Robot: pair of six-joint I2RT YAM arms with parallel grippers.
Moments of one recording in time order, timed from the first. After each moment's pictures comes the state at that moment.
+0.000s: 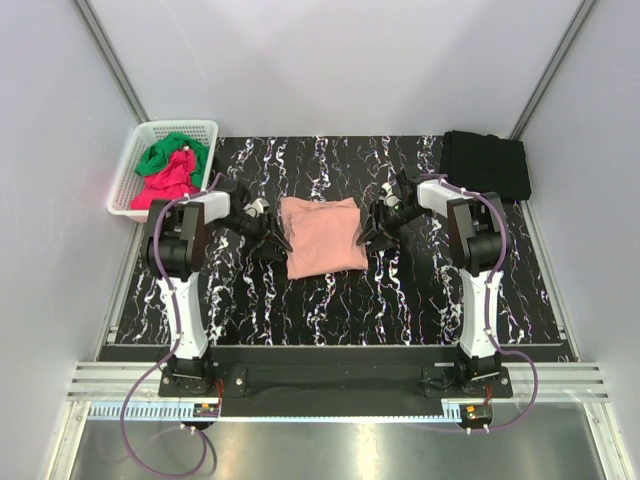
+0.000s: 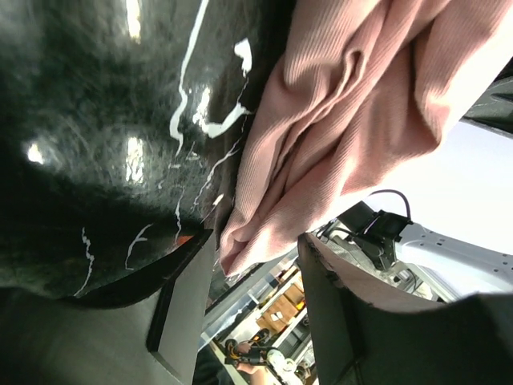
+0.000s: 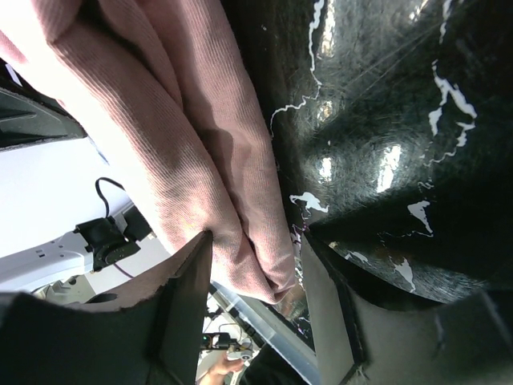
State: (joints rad) left arm -0.11 2.11 1.34 -0.72 0.84 -0.43; right arm 0.23 2.22 1.55 -0.74 -0.78 0.39
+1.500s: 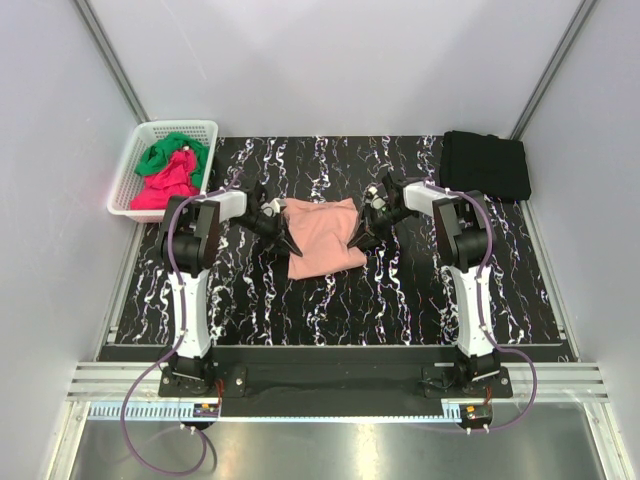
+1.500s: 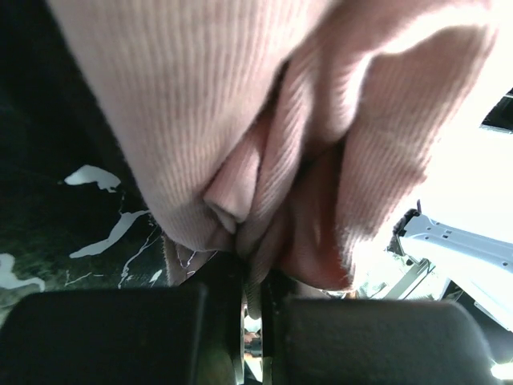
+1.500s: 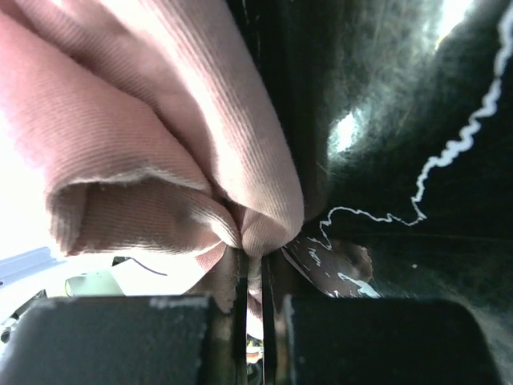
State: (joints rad) left arm -0.20 2.20 1.43 -0.72 0.87 -0.44; right arm 0.29 2.32 1.63 -0.70 -0.85 0.45
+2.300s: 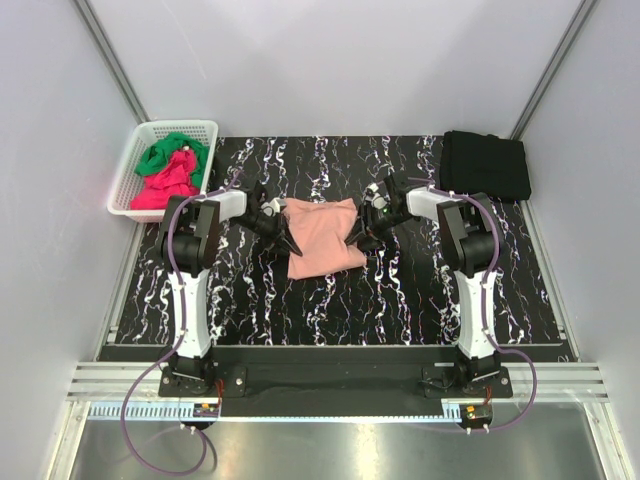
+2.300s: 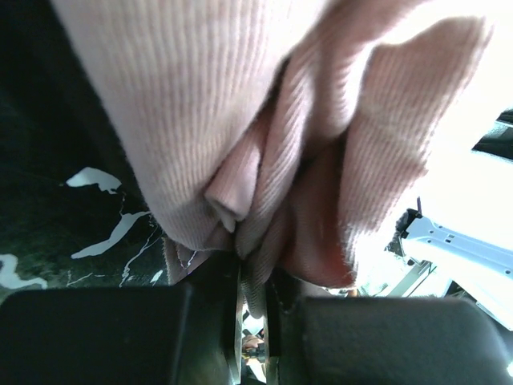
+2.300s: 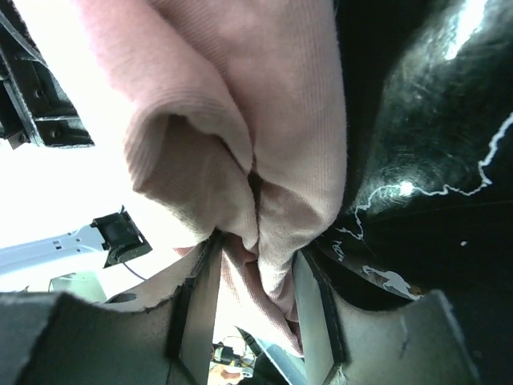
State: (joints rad) left arm -0.20 2.20 1.44 -0.72 0.87 -0.43; right arm 0.29 2.24 1.50 -0.53 -0.86 0.48
